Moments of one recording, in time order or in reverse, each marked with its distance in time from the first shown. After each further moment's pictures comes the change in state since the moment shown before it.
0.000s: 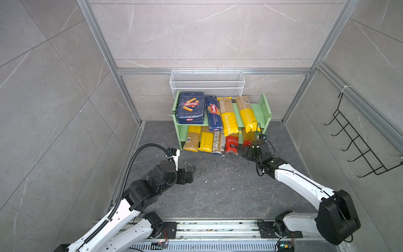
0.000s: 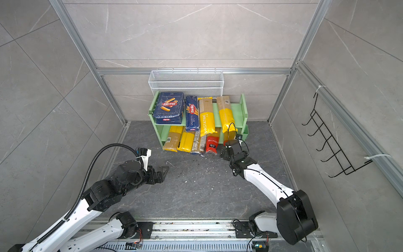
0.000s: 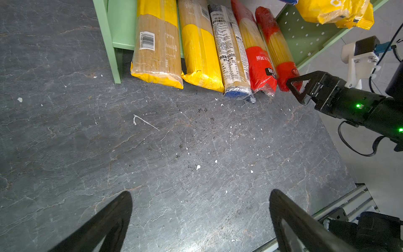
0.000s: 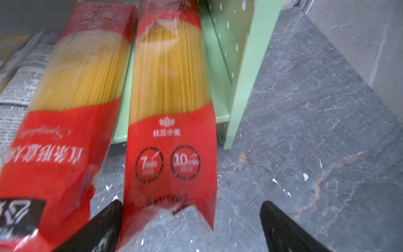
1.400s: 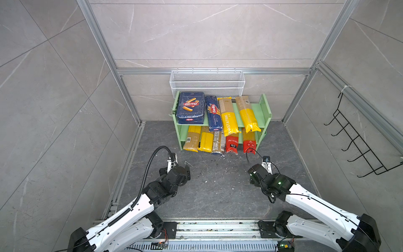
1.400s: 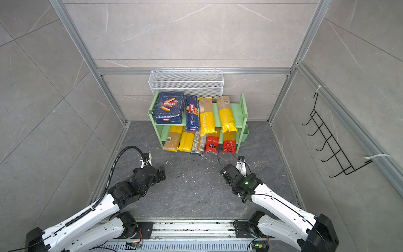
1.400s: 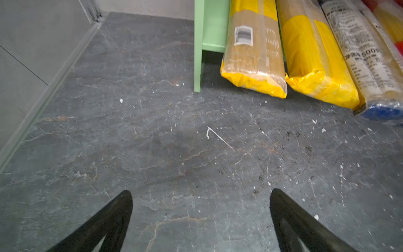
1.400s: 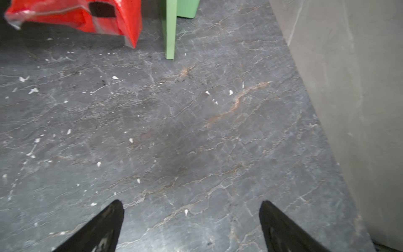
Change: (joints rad) left arm 0.001 0.093 -0.290 0.274 -0.467 0.032; right arm 0.290 -0.319 -0.153 -0.559 0.317 0.209
